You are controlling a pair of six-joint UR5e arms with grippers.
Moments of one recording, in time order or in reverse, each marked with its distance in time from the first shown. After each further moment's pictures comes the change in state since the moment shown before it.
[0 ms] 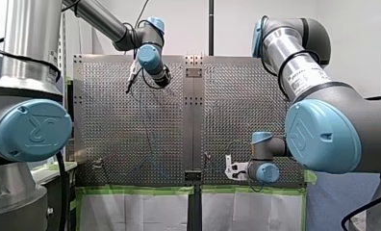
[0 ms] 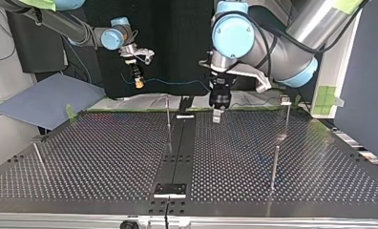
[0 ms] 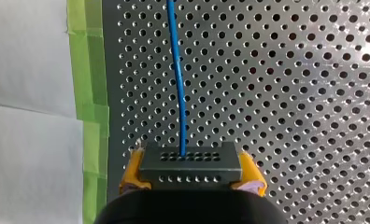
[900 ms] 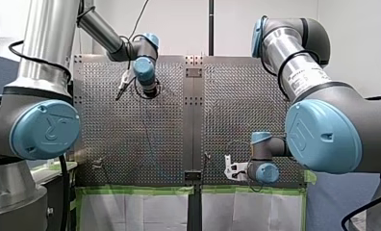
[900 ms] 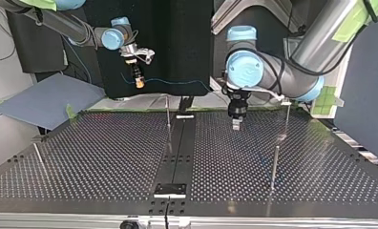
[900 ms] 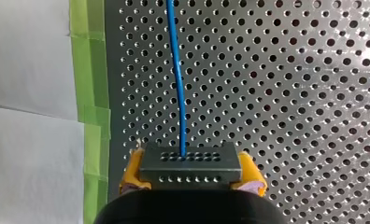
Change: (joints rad) left arm 0.142 -0.095 0.009 -0.025 0.007 0.034; right arm 0.004 0.000 0.000 0.002 0.000 -0.003
